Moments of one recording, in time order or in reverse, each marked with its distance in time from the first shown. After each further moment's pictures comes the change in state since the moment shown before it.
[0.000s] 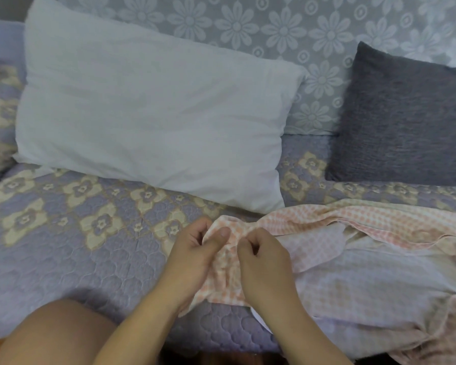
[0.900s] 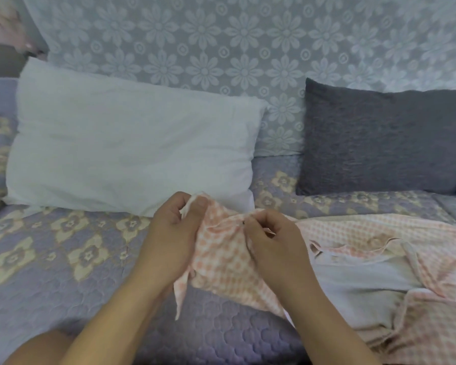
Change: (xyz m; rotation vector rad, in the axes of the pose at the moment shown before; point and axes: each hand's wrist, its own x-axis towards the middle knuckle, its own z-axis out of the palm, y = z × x) left_hand -0.007 0.095 0.036 0.294 0.129 0.253; right_hand 0.001 -0.035 -0.080 0.257 0.091 -0.181
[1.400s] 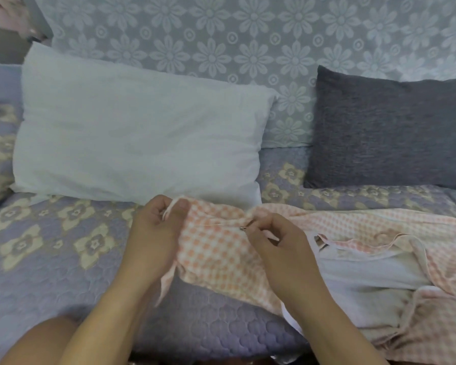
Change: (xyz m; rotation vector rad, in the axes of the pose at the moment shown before) left_hand 0.000 -0.029 -0.023 0.017 0.155 -0.093; right_hand -0.013 0.008 0.002 0.110 -0.104 0.077
